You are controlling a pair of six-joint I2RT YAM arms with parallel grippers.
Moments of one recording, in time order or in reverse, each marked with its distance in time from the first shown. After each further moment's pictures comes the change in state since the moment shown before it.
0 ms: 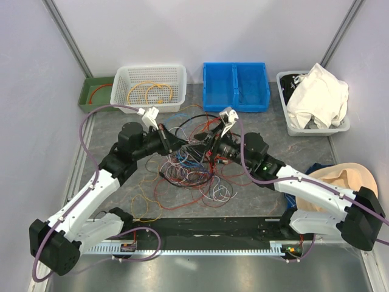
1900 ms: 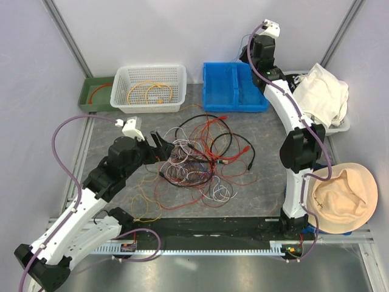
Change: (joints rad) left arm -0.103 -0.245 -0.004 -0.324 -0.526 0.171; right arm -0.620 0.899 1.271 -0.555 0.410 -0.094
